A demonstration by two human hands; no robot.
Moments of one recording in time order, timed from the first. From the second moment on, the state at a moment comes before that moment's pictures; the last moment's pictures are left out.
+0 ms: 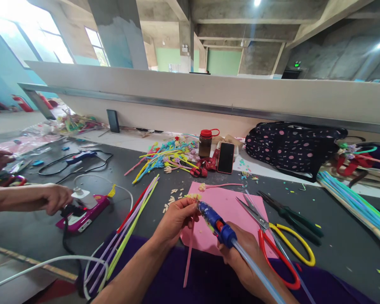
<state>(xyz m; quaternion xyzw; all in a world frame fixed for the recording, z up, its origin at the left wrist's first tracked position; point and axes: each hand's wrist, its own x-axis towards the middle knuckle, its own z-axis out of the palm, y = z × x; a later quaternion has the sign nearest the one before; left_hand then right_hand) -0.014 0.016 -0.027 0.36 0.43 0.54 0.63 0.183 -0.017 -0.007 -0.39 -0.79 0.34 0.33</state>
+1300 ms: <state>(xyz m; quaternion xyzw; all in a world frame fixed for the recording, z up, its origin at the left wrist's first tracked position) -0.040 0.024 -0.013 0.26 0.45 0.62 0.59 0.179 -0.004 -0.032 -0.55 -0.83 -0.04 0.02</state>
